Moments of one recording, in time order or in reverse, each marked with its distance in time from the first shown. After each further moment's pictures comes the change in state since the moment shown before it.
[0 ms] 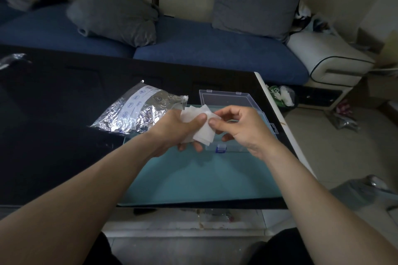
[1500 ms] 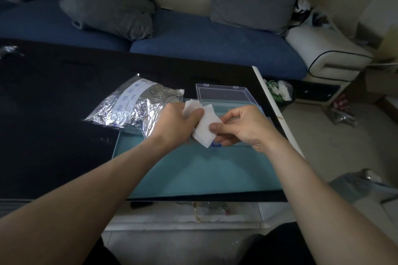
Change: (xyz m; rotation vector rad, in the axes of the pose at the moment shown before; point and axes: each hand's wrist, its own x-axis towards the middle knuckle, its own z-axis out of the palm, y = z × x) left_hand -0.002 0.000 0.021 0.301 0.335 0.074; right_hand -0.008 -0.001 -0.013 0.015 -0.070 0.244
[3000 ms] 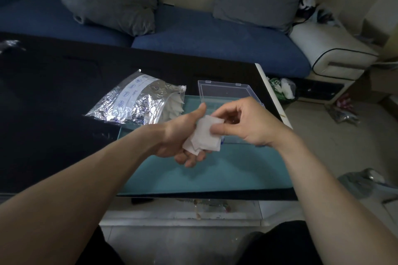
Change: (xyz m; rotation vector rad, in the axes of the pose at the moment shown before) left_hand -0.001 0.001 -0.007 -0.388 -0.909 -0.447; right_hand 0.003 -0.003 -0.011 -0.310 -0.201 -0.406
